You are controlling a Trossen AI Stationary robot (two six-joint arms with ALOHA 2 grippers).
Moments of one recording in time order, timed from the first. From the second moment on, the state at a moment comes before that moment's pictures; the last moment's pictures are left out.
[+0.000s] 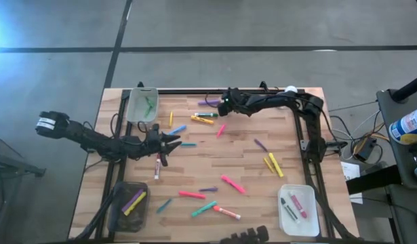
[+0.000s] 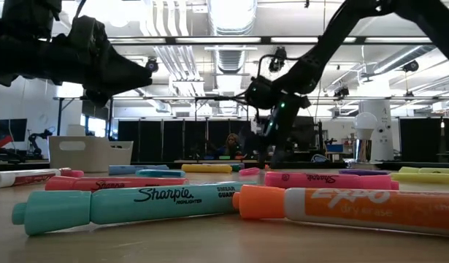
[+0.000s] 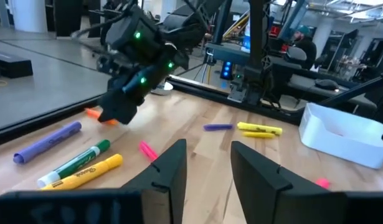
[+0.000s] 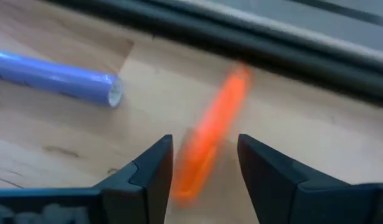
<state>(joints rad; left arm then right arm) -0.16 1.00 0.11 0.89 -0.47 -0.23 -0.53 2.03 1.19 -0.16 0.42 0.60</state>
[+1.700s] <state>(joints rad) -0.16 1.01 0.17 0.90 -0.38 -0.26 0.00 1.62 0.82 0.58 0.13 0.21</state>
